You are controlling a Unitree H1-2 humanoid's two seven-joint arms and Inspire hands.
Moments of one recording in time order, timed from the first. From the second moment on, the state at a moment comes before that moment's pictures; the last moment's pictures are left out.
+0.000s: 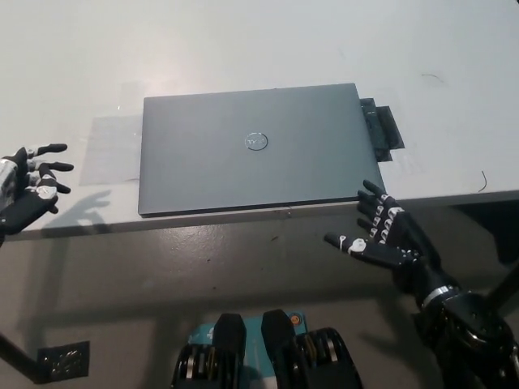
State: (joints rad) left_arm -0.33 0.48 0.14 -0.18 -0.04 0.45 -0.16; right_arm -0.31 -0.06 0.06 -0.01 0.30 0.47 -0.02
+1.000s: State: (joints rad) left_arm -0.28 0.46 0.16 -0.18 -0.04 0.45 -0.15; right_arm -0.05 -0.31 -0.20 -0.47 0.57 0.48 -0.22
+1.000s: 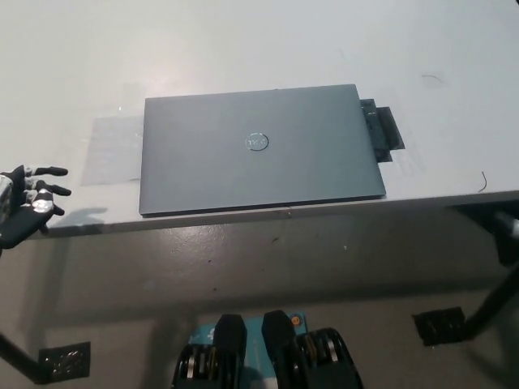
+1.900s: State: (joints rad) left_arm -0.24 0.43 0.18 -0.18 -0.04 0.44 -0.15; right_arm 0.03 -0.22 -0.25 -0.27 0.45 0.39 -0.17
